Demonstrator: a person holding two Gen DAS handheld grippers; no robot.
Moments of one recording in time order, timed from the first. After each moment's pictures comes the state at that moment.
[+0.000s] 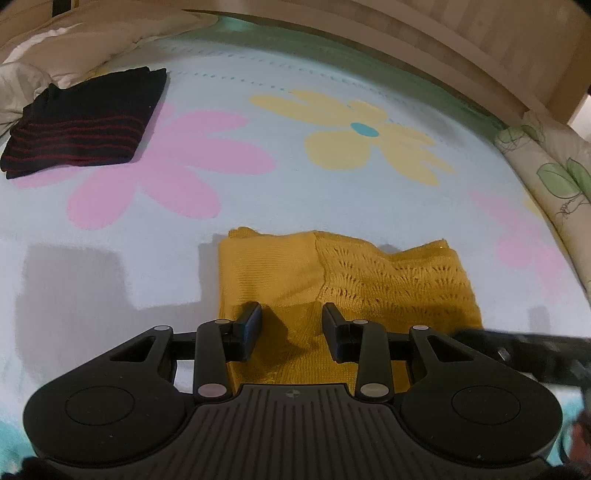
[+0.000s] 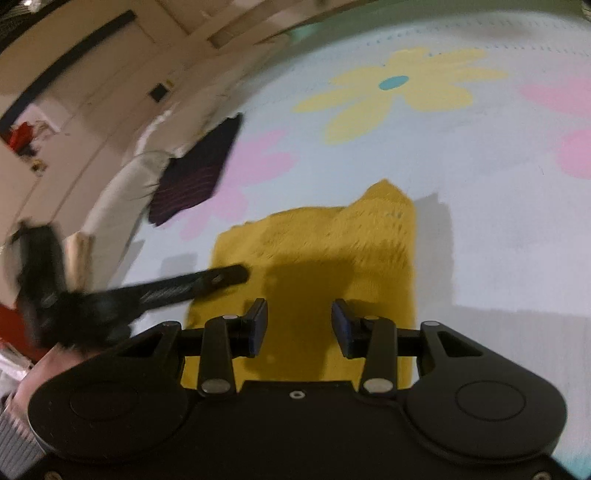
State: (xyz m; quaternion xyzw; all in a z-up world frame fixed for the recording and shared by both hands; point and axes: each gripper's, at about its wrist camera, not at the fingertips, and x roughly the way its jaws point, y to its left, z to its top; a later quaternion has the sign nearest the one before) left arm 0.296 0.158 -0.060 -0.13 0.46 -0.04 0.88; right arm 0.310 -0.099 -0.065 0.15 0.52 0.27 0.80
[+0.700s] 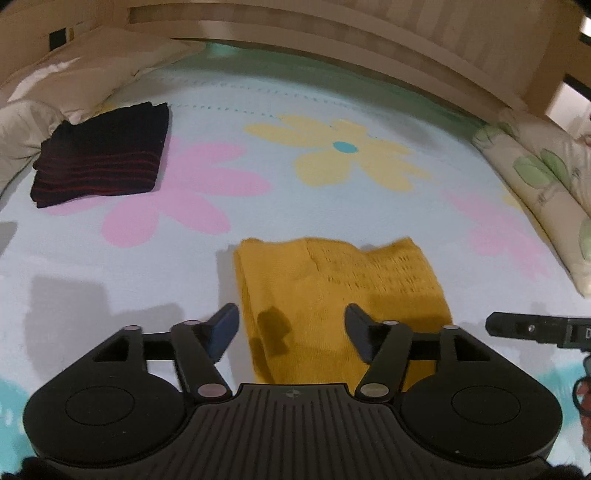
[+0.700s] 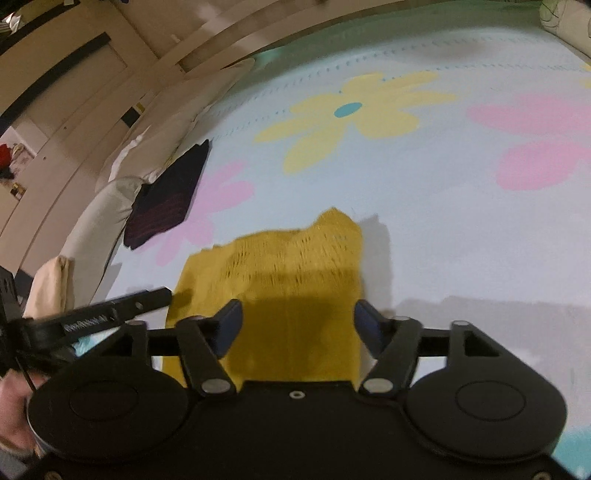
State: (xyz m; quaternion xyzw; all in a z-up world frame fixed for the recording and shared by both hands) left arm 0.243 0.163 -0.005 -0.09 0.44 -0.05 0.89; right arm 0.287 -0.139 -0.038 0.15 0.51 0.22 0.82
